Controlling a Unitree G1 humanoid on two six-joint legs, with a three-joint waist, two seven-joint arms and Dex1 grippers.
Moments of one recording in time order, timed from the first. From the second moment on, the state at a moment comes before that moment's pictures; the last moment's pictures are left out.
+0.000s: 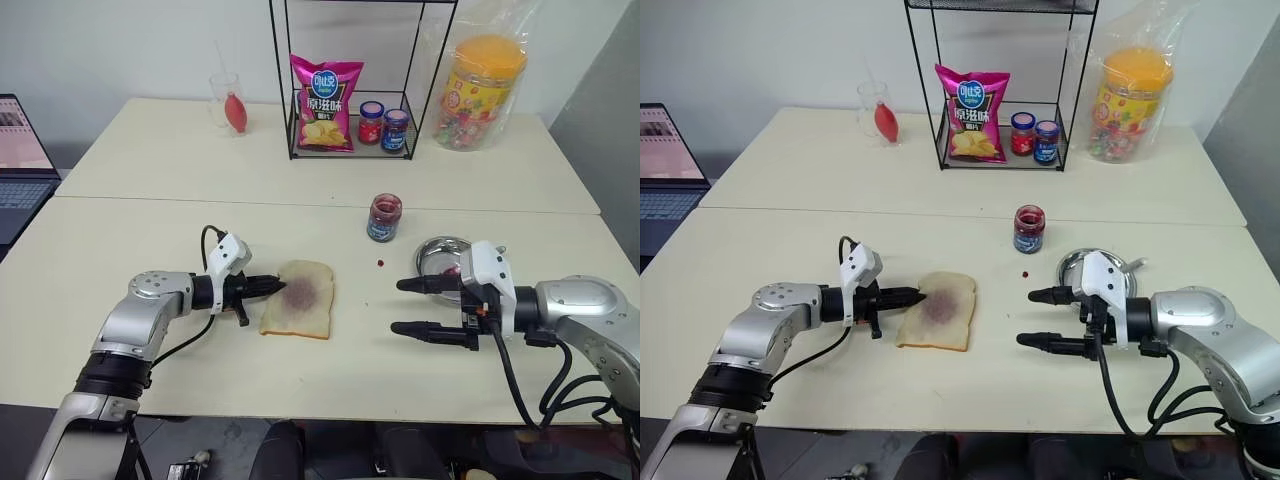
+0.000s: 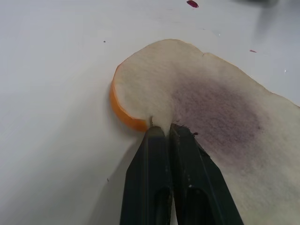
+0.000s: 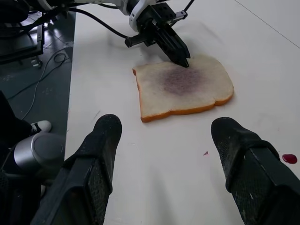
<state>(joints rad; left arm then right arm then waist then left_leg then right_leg) -0.42 0.70 -0.09 0.23 -0.34 0.37 -1.08 -0.25 -0.83 0.01 -0.59 0.64 0.72 0.98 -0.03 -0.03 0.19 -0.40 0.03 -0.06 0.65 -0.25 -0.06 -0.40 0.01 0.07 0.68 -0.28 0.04</state>
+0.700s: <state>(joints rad) -0.32 0.78 0.08 0.10 -0.31 0.24 -1.02 -0.22 -0.83 -0.02 -0.62 0.67 0.73 0.93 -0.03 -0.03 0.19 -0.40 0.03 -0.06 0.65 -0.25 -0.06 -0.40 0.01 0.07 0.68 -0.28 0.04</state>
